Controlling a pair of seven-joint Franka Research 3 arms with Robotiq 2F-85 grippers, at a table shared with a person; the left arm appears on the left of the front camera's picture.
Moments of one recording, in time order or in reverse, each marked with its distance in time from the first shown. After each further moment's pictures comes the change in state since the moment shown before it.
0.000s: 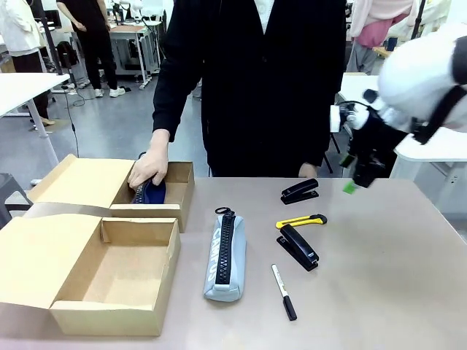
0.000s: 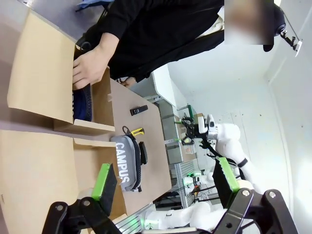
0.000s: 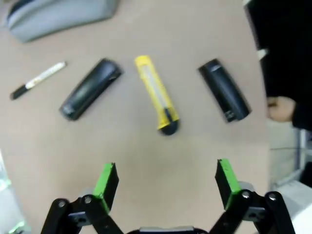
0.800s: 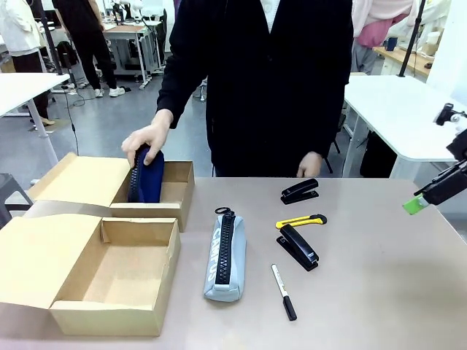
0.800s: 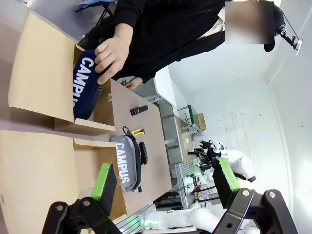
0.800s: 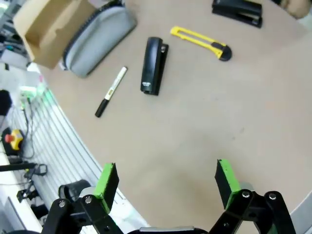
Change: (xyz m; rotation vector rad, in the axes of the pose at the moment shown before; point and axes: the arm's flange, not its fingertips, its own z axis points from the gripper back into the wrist) left arm 0.000 0.000 0.000 0.001 -0.001 0.000; right arm -0.122 0.125 0.090 0.144 -0.201 -0.704
